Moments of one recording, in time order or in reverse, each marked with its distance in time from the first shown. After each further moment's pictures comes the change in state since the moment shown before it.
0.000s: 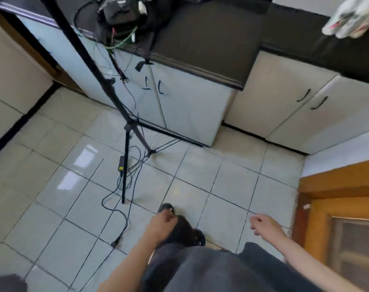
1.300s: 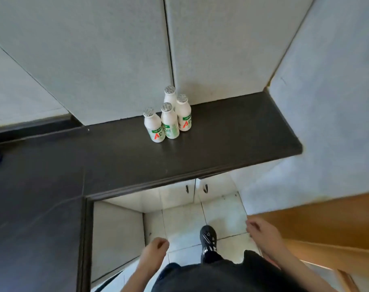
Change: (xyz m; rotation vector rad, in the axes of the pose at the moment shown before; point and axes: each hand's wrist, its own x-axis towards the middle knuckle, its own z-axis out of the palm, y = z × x) left_hand 0.234 0.622 0.030 0.259 -0.203 0.325; right_hand 0.239 0.111 -0.453 0.575 0.428 0.141
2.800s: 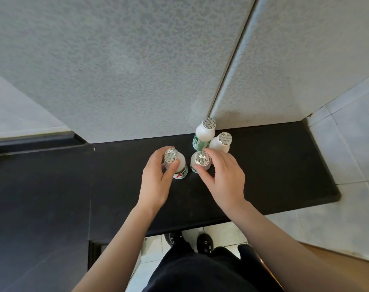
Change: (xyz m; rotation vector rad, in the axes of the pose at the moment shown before) left_hand 0.106 0.204 -0.202 -0.407 0.377 0.717; right_hand 0.122 -0.323 0.009 -0.278 0.634 -0.817
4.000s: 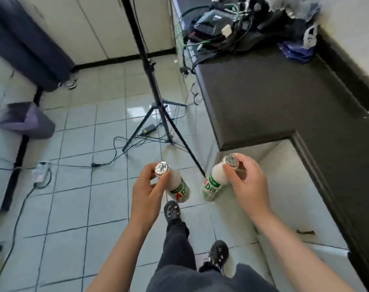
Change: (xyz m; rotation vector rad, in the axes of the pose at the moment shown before) left_hand -0.536 0.015 0.066 -0.096 1.554 -0.475; right_hand -0.285 -0.125 -0.053 0.844 -1.100 -0.743
